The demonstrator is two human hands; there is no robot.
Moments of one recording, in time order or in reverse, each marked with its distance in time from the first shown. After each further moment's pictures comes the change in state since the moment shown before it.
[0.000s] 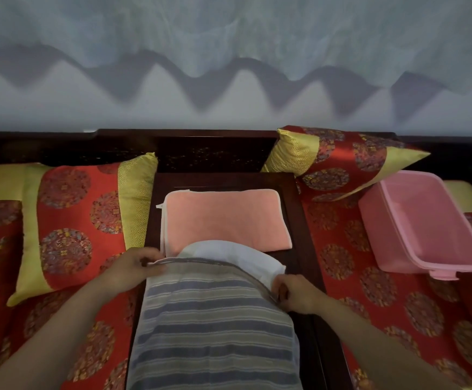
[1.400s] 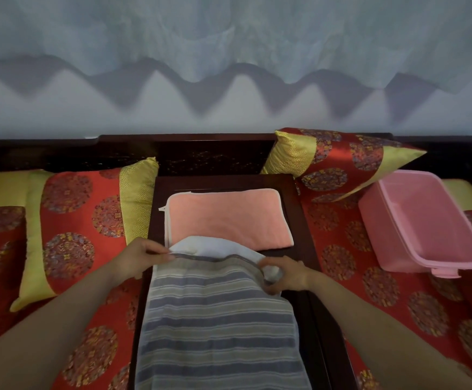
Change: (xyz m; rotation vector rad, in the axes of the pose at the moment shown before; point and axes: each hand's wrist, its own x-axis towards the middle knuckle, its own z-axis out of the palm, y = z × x) left_hand 0.030 -0.008 -0.006 -0.030 0.001 -0.074; right_hand 0.033 -0.005 -0.017 0.126 -0.083 -0.053
